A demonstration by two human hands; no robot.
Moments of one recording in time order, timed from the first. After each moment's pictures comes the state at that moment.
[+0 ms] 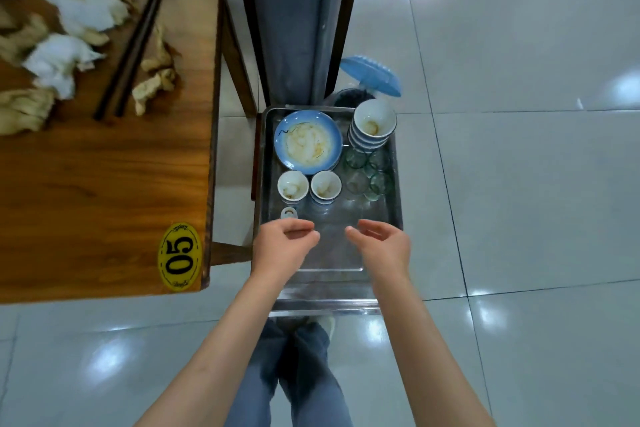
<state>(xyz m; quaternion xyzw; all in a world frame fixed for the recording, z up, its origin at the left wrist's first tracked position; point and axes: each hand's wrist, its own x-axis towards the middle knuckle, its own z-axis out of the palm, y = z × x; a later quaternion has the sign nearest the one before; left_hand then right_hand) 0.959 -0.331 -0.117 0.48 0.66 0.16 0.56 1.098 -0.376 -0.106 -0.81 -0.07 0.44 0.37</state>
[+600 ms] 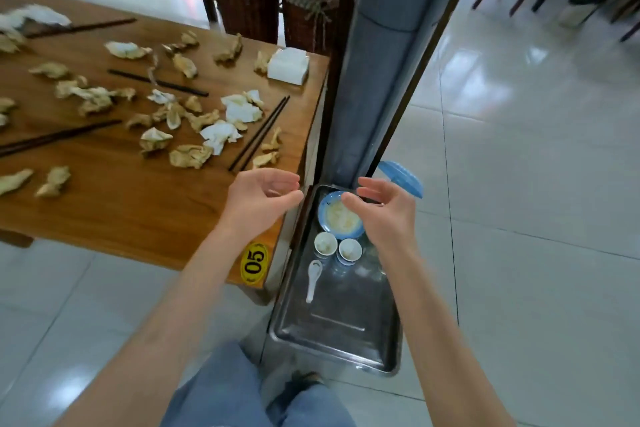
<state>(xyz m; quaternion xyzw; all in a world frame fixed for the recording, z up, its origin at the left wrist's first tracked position) 0.870 -0.292 0.100 0.55 0.62 0.34 0.44 1.056 -0.317 0.103 -0.70 -0.39 0.40 0.44</state>
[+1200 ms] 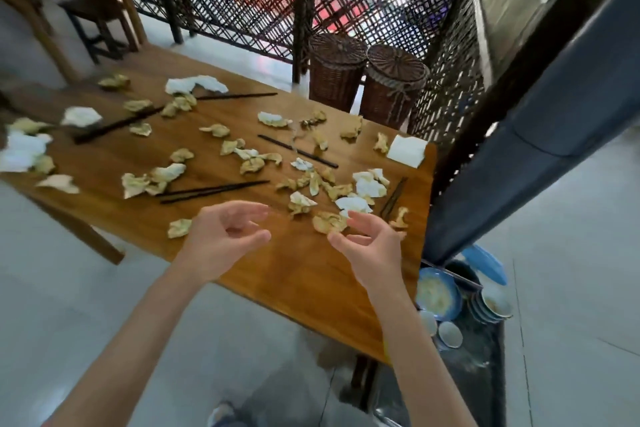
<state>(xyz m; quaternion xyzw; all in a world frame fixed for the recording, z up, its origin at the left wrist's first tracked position) 0.545 -0.304 0.171 0.54 0.64 0.40 0.38 0.760 -0.276 0.152 -0.64 -0.51 0.42 0.40</state>
